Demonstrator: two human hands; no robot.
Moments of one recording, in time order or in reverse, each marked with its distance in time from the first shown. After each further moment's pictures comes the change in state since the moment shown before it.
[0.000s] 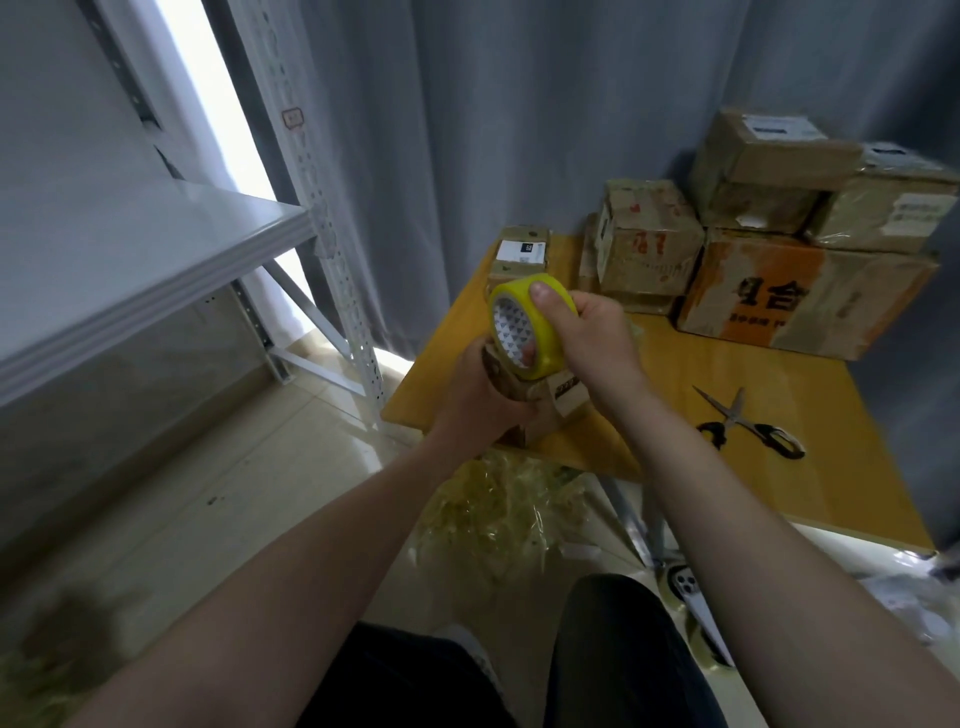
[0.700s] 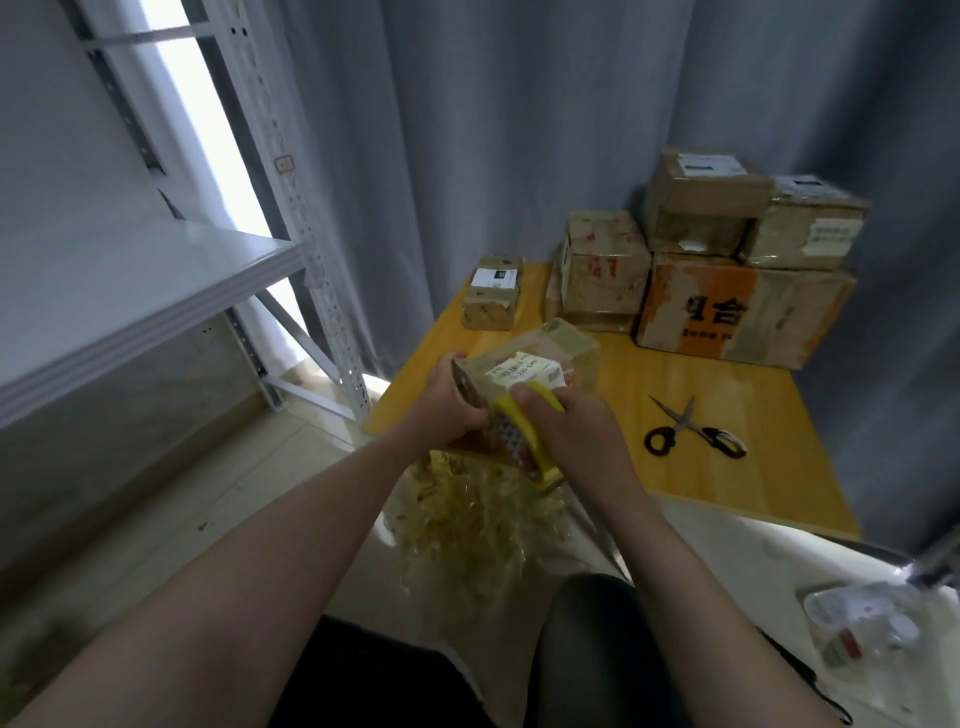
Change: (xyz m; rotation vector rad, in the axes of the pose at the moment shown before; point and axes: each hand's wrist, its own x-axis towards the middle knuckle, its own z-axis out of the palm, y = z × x) left_hand 0.013 0.001 -0.011 0.049 -0.190 -0.062; right_hand -0.092 0.012 -0.037 -0.115 -0.029 0.126
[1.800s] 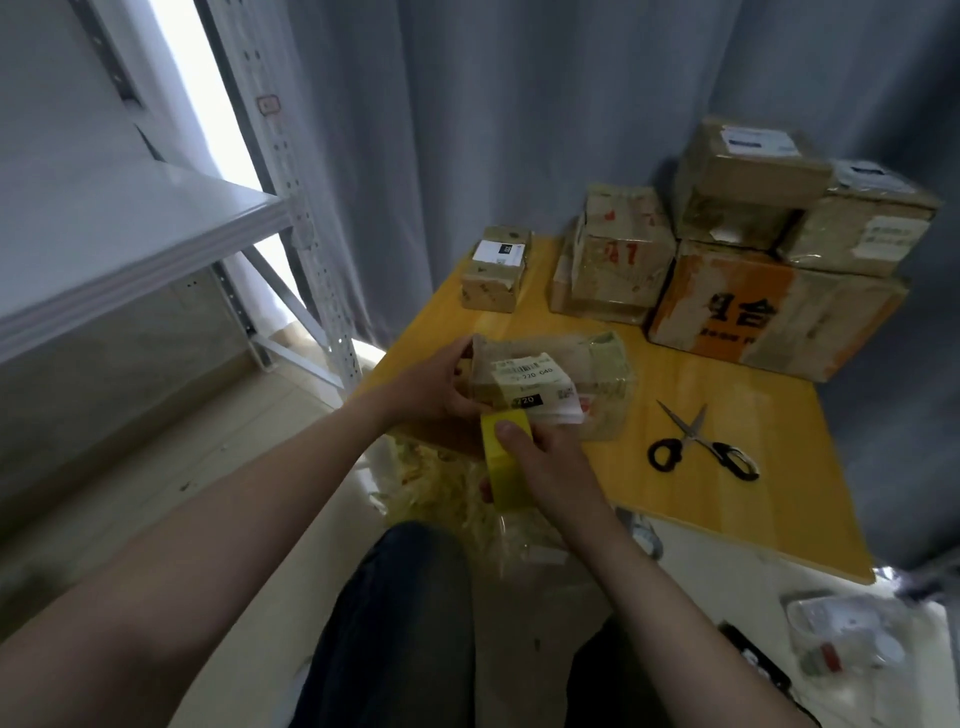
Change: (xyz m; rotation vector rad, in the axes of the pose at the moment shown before) left_hand 0.016 0.021 -0.018 0.127 -0.314 0.106; right_hand 0.009 0.031 0.020 0.204 -0.245 0.175
